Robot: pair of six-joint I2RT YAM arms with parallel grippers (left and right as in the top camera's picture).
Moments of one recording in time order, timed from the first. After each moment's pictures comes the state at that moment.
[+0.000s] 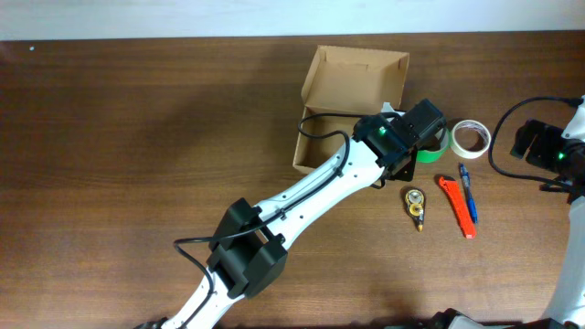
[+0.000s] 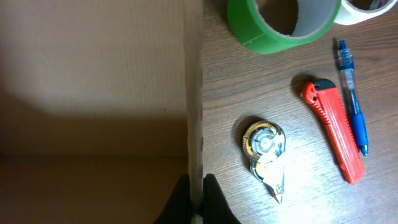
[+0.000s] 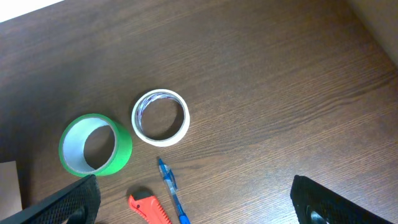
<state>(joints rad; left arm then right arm) -0.93 2.31 2.22 -1.10 -0.08 -0.67 -0.57 1.37 1.27 -0.75 -0.16 -0.11</state>
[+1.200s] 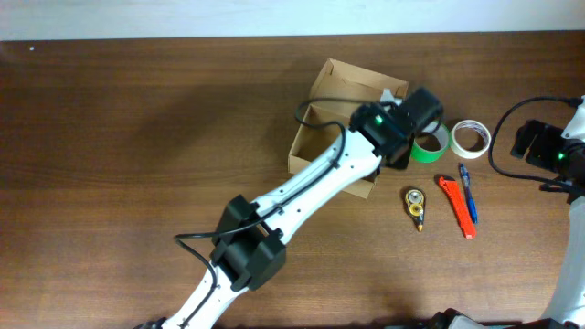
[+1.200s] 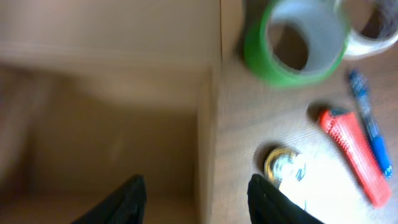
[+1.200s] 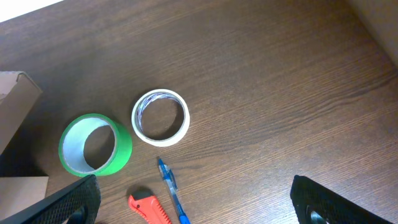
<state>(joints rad) -0.89 2.35 2.39 -1.17 -0.16 -0.56 -0.57 1.37 1.27 -0.75 -0.16 -0.11</state>
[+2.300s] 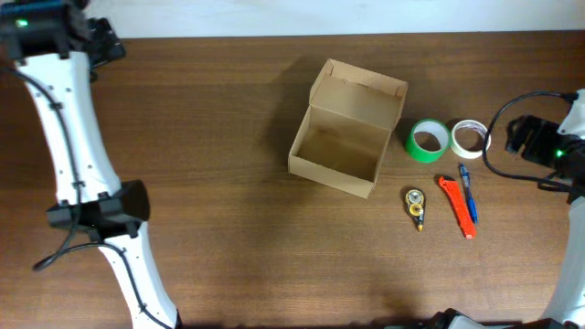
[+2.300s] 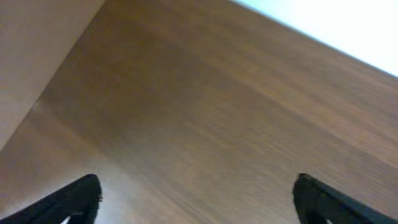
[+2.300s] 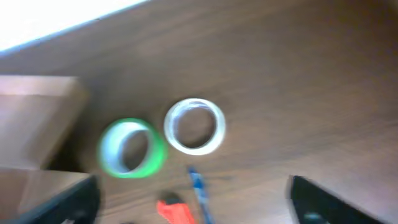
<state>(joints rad) 0.18 2.35 2.96 -1.65 -0.32 -0.28 -0.57 1.38 1.27 -0.73 -0.32 -0.11</state>
